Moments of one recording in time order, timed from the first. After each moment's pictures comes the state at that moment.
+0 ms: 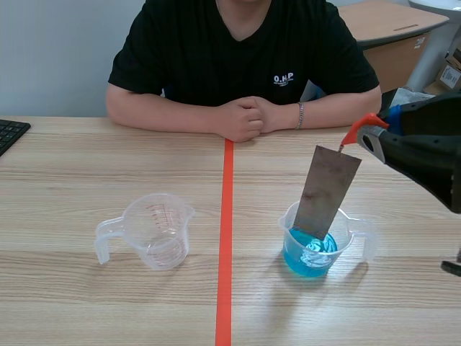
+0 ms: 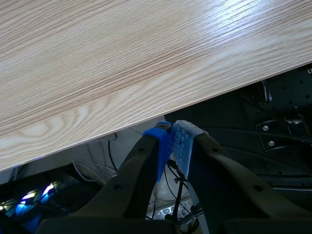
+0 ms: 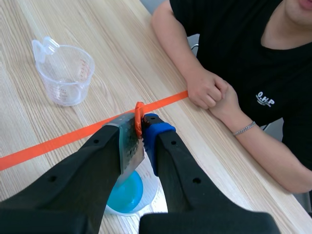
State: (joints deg) left arm 71.3 -28.9 1.9 111.0 -4.0 10.3 -2.0; right arm -35.2 34.3 18.6 125.8 10.9 45.4 1.4
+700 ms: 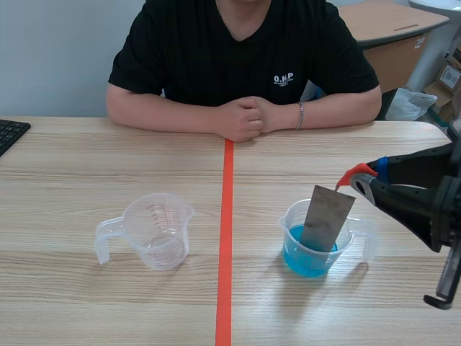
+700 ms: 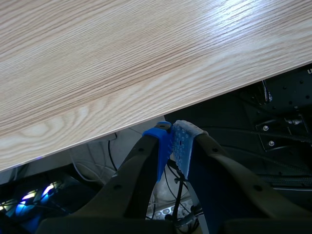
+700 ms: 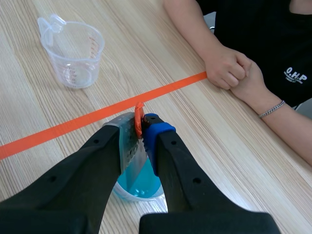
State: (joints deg) left arm 71.3 -28.9 1.9 111.0 -4.0 10.3 -2.0; right arm -33.4 34.3 13.1 113.7 3.6 45.4 12.0
